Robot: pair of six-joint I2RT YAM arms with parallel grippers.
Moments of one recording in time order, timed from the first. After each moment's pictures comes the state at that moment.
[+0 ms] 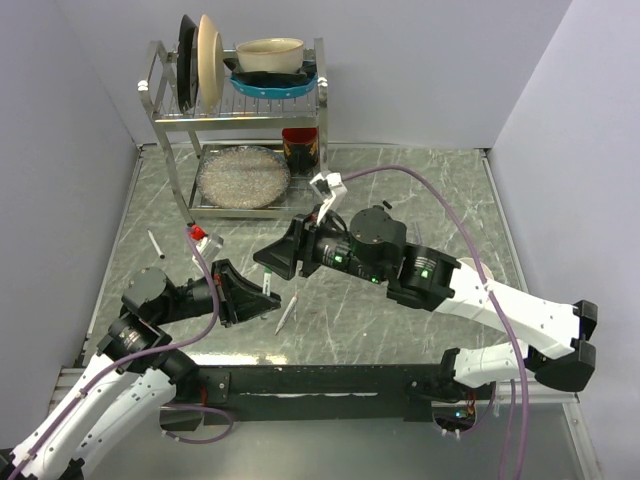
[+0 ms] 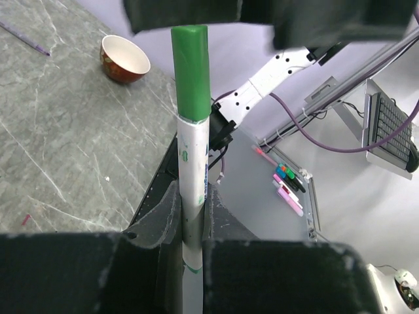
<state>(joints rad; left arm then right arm) -0.60 0.44 0.61 -0.11 0.72 -0.69 1.17 1.23 1.34 -0.20 0.04 0.66</state>
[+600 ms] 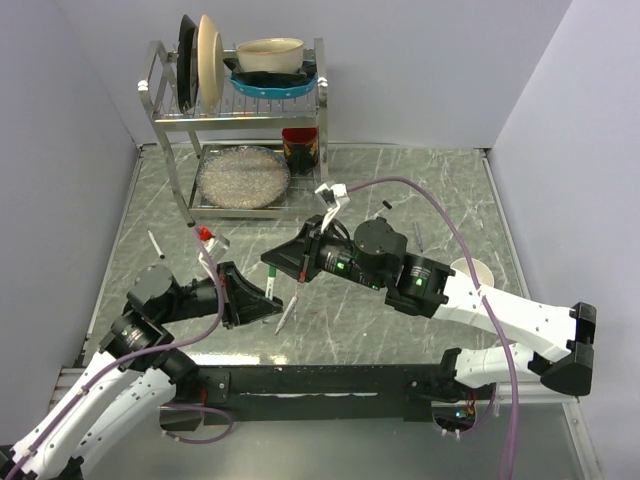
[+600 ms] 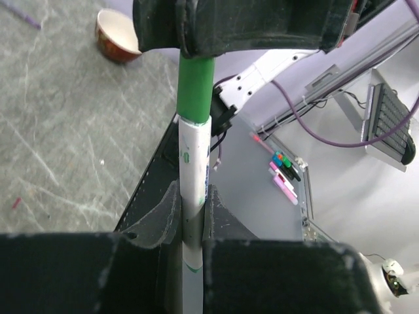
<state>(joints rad) -0.61 0.47 0.61 -0.14 0.73 -0.70 1.16 1.19 1.17 -0.03 0.01 0.69</state>
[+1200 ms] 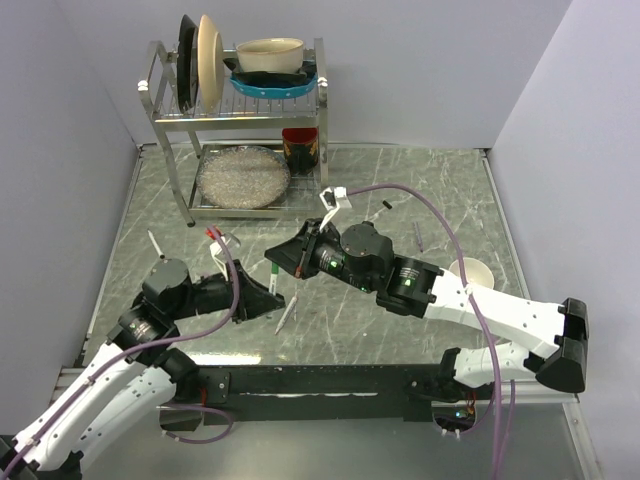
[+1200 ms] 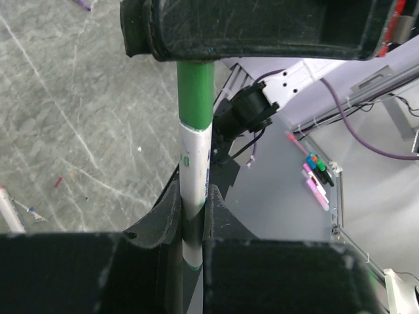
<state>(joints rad) -0.62 0.52 0.61 -0.22 0.63 -0.61 1.15 1.22 1.13 -0.05 0.14 0.83</state>
